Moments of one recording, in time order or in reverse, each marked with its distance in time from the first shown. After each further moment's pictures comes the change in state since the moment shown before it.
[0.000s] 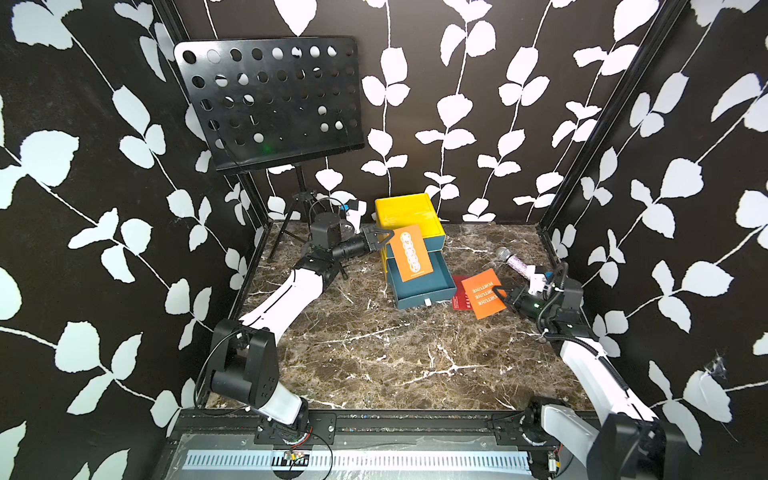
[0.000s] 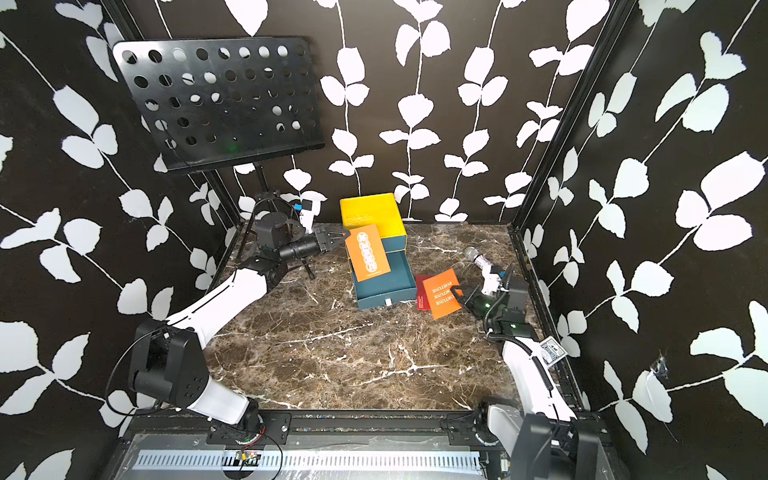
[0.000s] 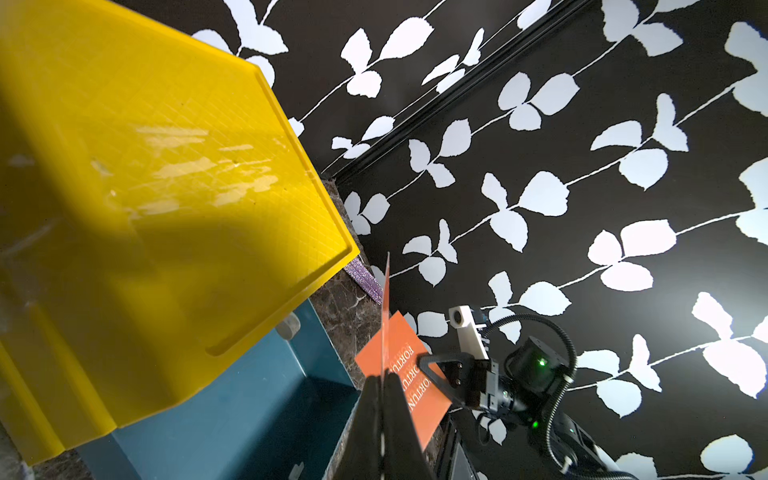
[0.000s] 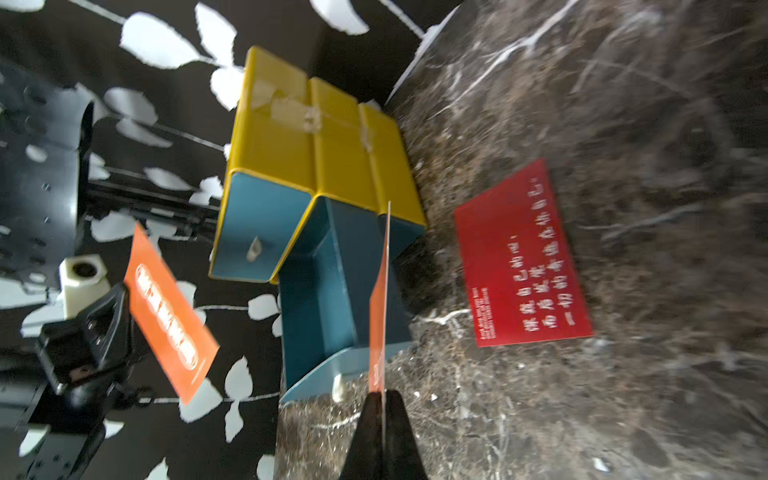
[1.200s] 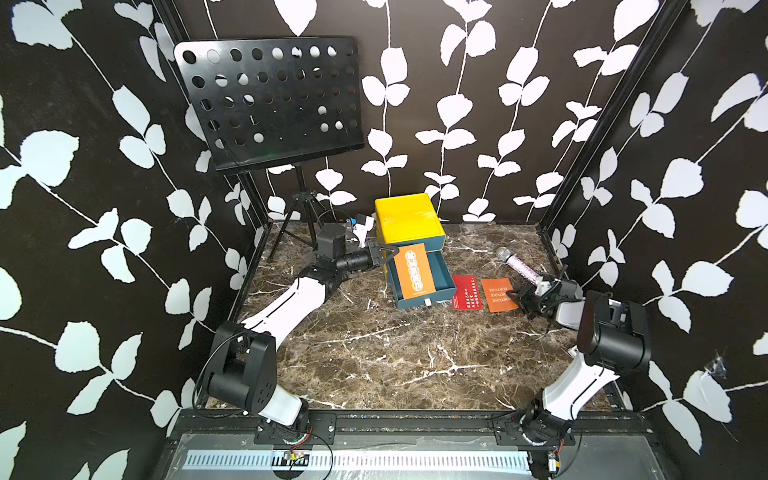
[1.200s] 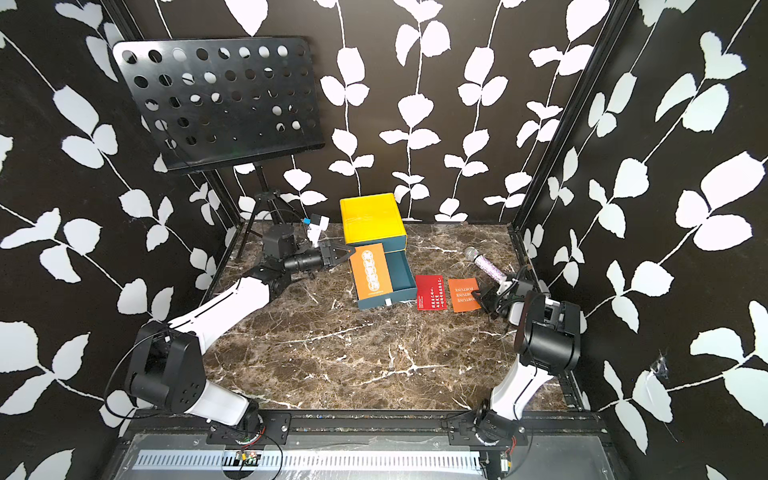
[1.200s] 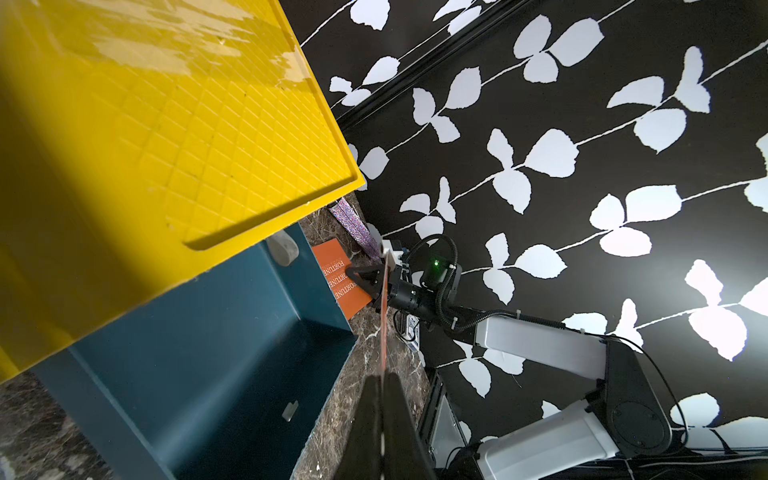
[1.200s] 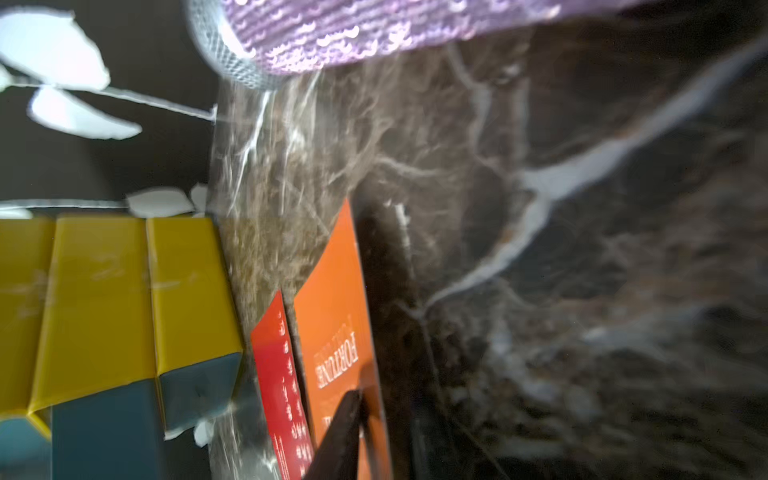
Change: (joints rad) left arm -0.037 -0.026 -0.094 -0.011 0.042 -0.002; right arm -0.197 0.740 0.183 0.249 0.039 -0.156
